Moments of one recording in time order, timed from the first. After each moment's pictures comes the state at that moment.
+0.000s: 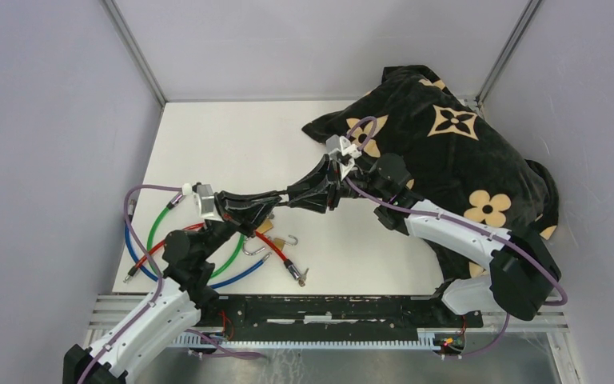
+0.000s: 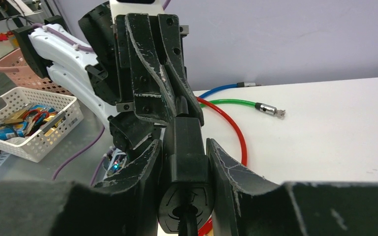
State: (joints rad) left arm -0.55 0.52 0.27 0.74 0.41 -0.50; right arm 0.78 1.37 0.86 0.77 -0.84 0.32
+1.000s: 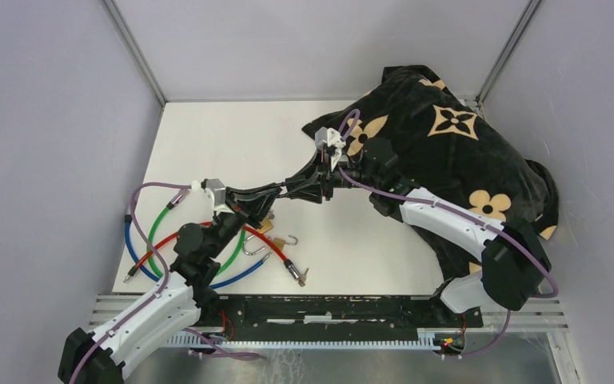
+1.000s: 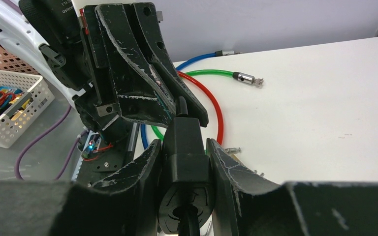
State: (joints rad) left arm -0.62 0.62 0.25 0.73 0.18 -0.41; right arm 0.75 1.45 1.00 0.50 -0.83 0.16
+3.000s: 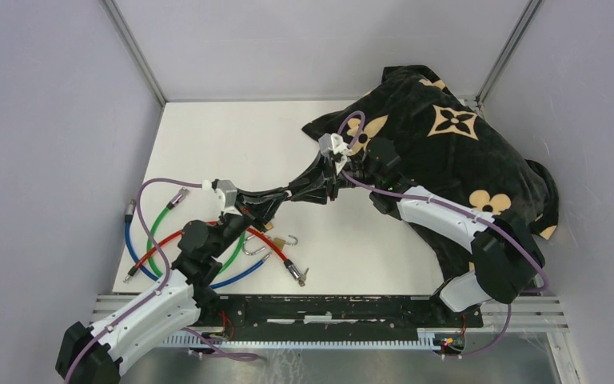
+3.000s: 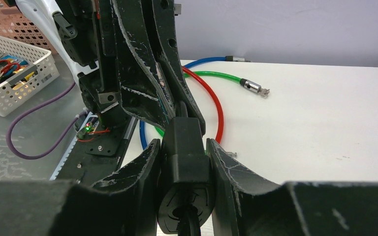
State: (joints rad) left arm -0.67 0.65 0.27 0.68 0.20 -0.33; right arm 0.71 1.51 0.96 0.63 -0.99 0.09
